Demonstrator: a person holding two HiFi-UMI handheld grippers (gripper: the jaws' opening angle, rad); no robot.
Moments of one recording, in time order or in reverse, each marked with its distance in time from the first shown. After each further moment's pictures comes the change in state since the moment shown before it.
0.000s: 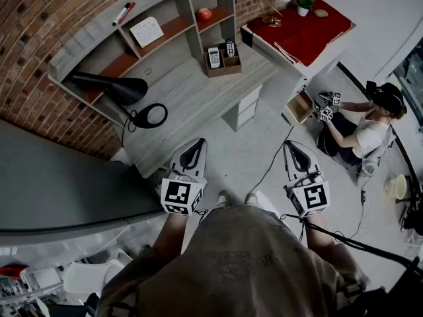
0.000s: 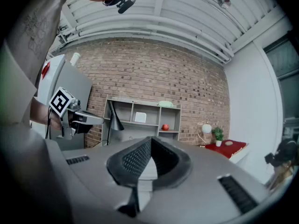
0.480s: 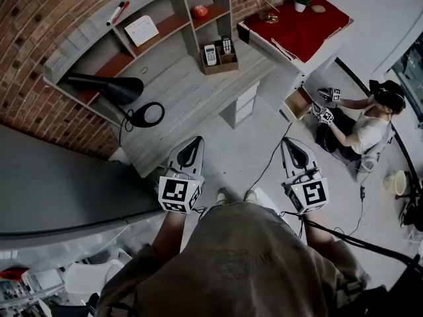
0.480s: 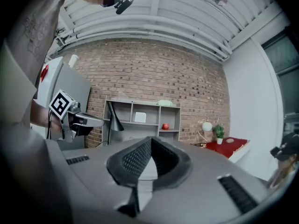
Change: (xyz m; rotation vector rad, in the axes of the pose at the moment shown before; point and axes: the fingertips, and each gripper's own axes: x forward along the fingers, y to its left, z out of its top) left arm 0.009 0.004 -0.005 -0.015 0.015 0.001; right arm 0.007 -0.005 -0.004 0.030 0.000 0.005
